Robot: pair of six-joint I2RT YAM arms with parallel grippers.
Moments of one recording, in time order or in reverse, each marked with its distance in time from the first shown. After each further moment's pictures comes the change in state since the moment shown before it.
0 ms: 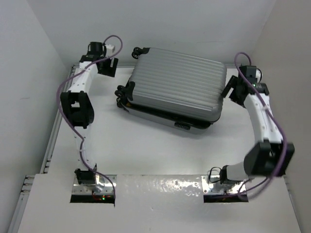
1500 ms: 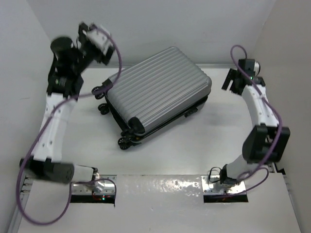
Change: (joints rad) left arm -0.154 -0.892 -0.604 0.490 0.296 0.321; right arm -0.072 0.319 0.139 0.195 0.069 -0.145
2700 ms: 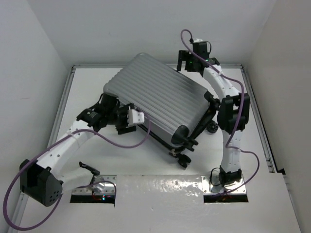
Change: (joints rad) left arm -0.288 -0.200 -0.635 -0.429 0.111 0.464; right arm 0.348 0.558 0.561 0.211 -0.312 -0.066
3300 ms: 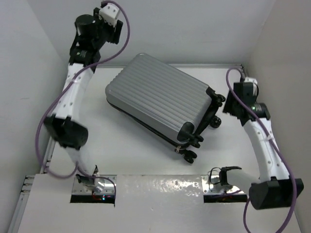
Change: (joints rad) left arm 0.255 0.621 1.120 0.416 -0.291 -0.644; right arm -0.168 -1.053 -0.858 -0.381 0.384 0.050
